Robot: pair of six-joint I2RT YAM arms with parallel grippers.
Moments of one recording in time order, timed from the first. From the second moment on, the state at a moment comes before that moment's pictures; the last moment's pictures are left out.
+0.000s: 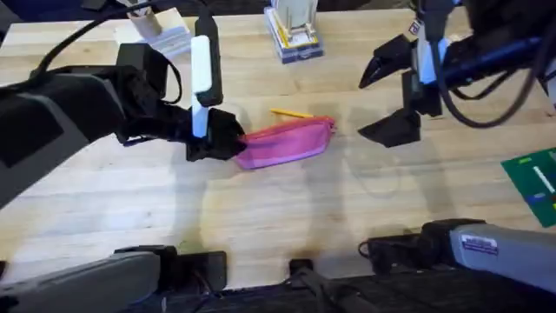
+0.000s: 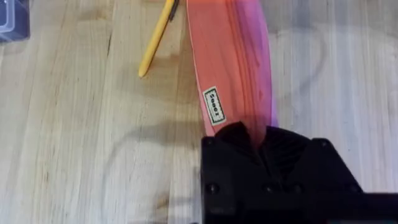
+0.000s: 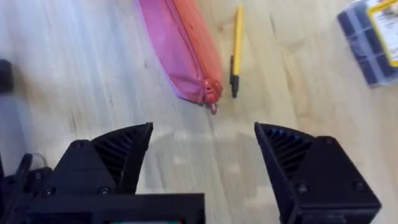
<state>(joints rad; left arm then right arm) -0.05 1.44 0.82 -0.78 0.81 1.39 0.00 1.35 1.18 -1.17 -0.61 -1.27</state>
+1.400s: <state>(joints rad) -0.05 1.44 0.82 -0.78 0.81 1.39 0.08 1.71 1.18 -1.04 -0.66 -1.36</state>
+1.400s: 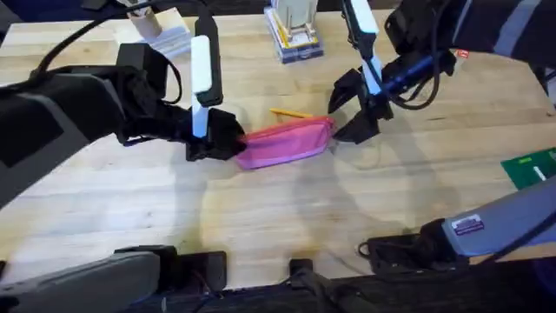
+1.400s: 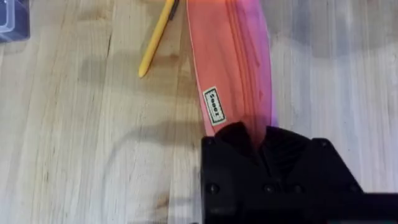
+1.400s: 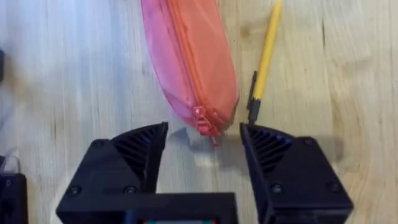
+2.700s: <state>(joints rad) -0.05 1.44 0.82 -0.78 0.81 1.39 0.24 1.60 1.22 -1.14 -0.68 -1.34</state>
